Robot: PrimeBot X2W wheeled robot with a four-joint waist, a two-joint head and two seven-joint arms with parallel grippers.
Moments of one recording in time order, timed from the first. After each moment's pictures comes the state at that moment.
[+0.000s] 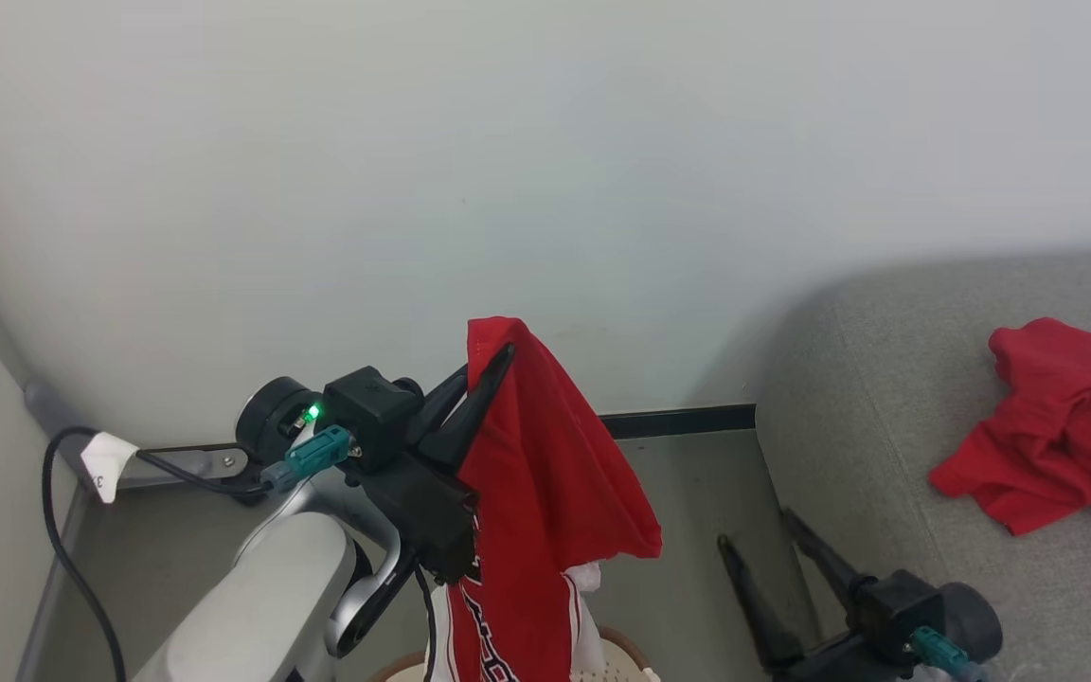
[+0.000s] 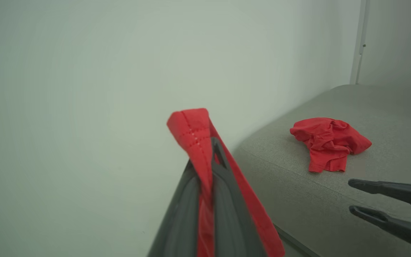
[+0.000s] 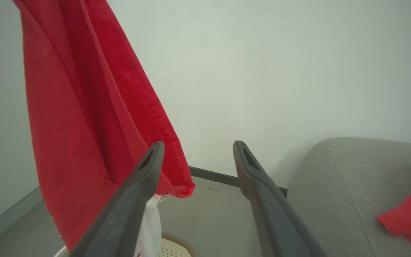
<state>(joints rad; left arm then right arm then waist) -0.65 0.23 -0.69 0.40 -0.55 -0.13 -0.14 -0.24 -0.12 0.34 0.42 0.16 0.12 -0.26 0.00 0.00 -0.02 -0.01</state>
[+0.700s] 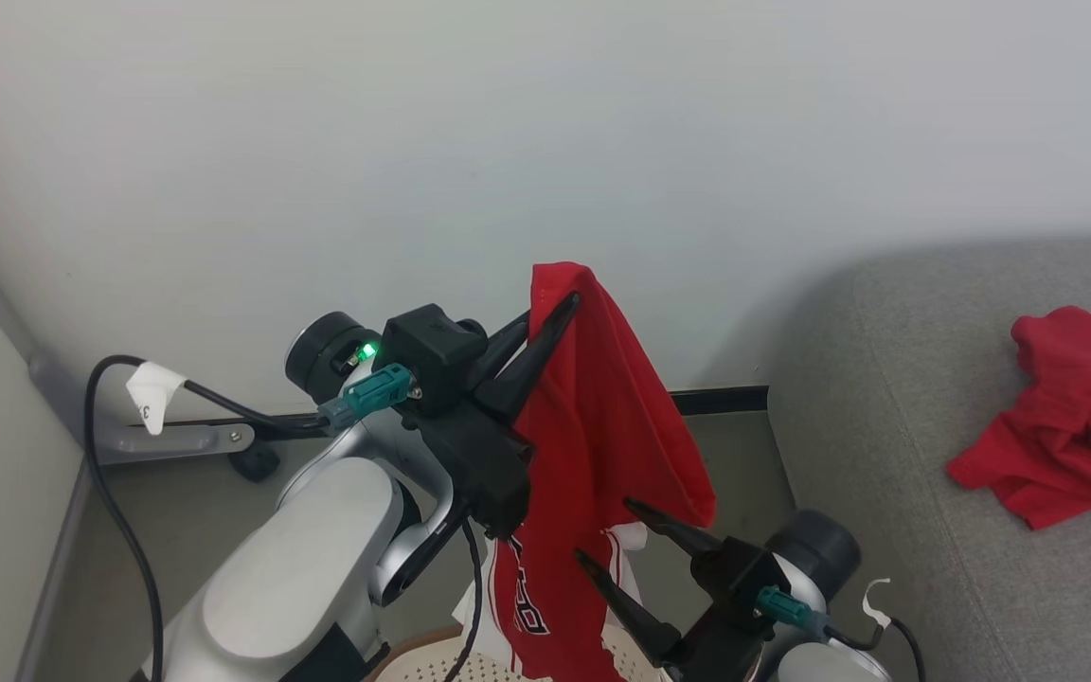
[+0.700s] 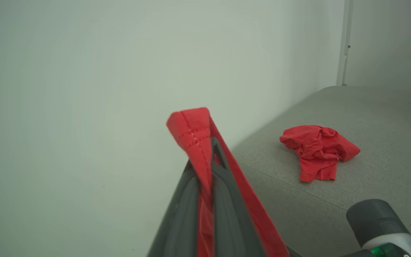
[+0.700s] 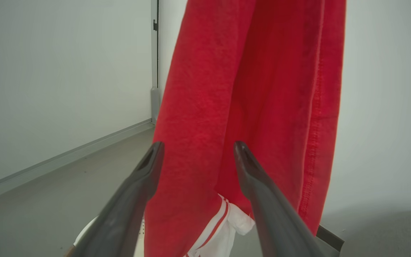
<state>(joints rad) -0.75 0.18 -0.71 0.37 -0.55 -0.13 -0.06 -0.50 -0.14 0.80 0.56 0.22 0.12 -0.26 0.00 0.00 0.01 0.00</state>
